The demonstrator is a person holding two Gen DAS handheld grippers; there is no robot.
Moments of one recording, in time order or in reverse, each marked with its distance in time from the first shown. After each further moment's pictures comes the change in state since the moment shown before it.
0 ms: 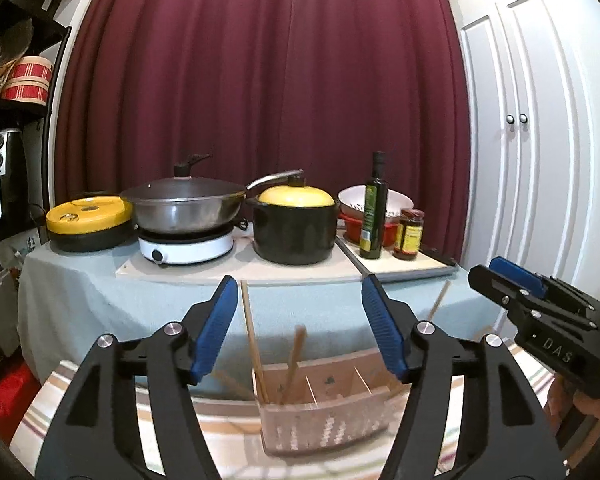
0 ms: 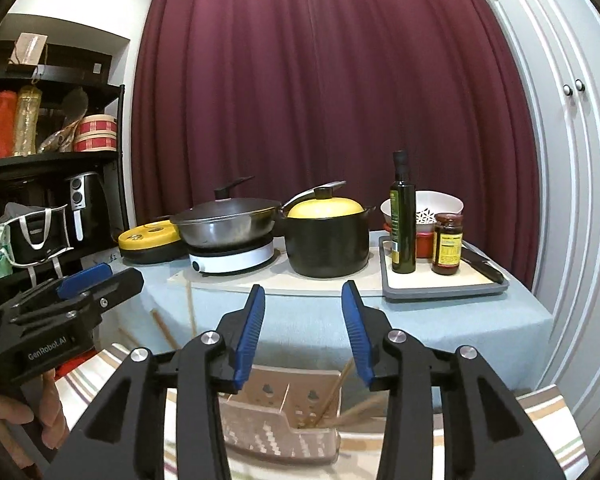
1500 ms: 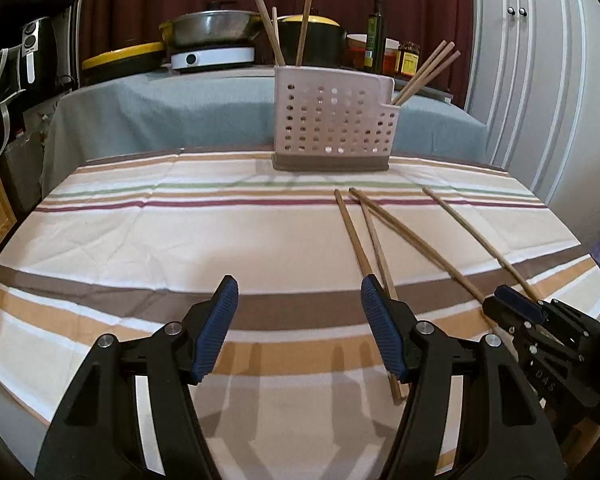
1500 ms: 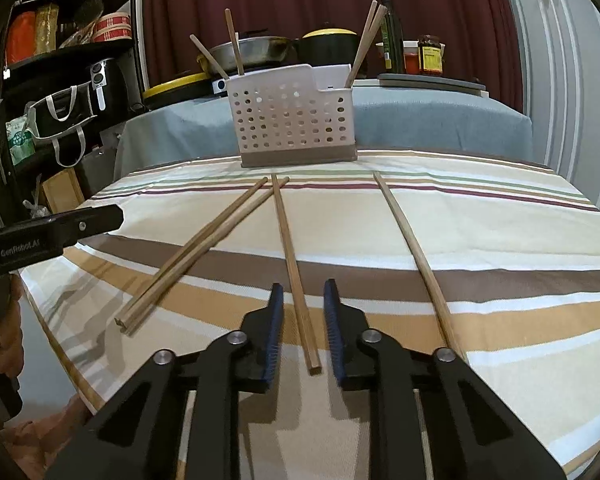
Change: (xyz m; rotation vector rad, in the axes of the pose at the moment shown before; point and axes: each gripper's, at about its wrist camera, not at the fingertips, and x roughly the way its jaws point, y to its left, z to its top) left arm -0.127 -0.003 -0.238 -0.035 0.426 0.040; right arm -0.122 0.022 -0.259 0.029 0.383 0.008
